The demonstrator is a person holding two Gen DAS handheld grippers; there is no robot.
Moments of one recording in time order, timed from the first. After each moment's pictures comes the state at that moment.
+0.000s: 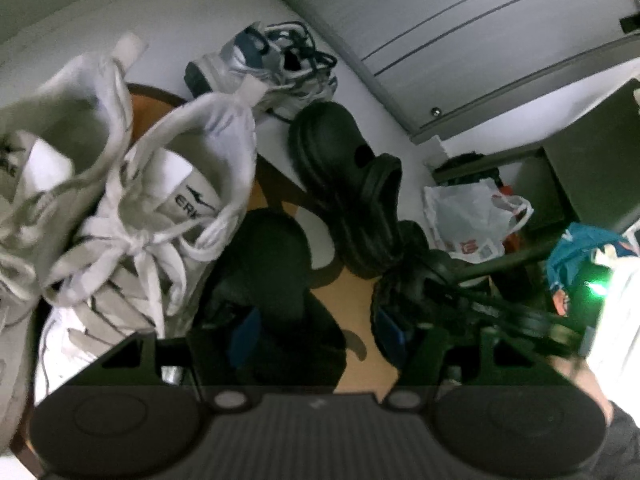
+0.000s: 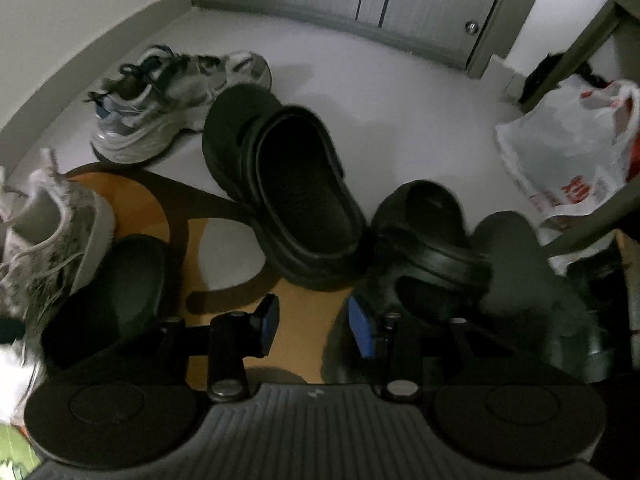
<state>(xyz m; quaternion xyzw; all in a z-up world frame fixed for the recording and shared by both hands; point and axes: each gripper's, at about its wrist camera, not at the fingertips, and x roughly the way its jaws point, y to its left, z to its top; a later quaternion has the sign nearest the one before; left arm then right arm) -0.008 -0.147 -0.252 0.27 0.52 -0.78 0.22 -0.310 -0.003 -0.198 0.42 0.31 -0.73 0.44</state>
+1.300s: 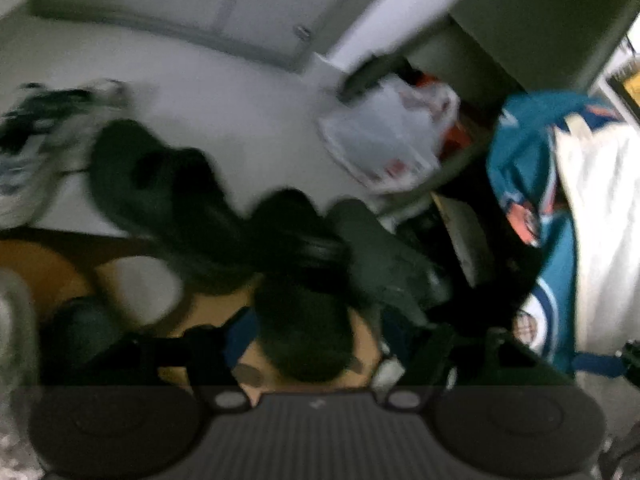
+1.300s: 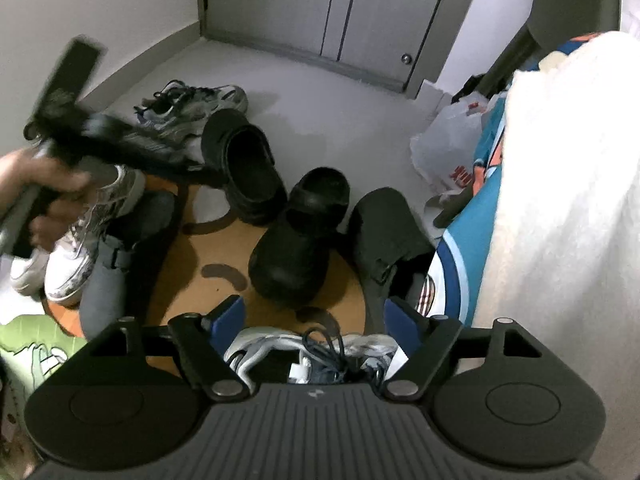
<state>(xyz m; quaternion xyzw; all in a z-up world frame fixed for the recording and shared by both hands) -0.235 -0.090 -0.174 0.40 0.38 -0.83 0.07 -0.328 0.167 -0.064 0.40 0.33 -0.73 0.45</state>
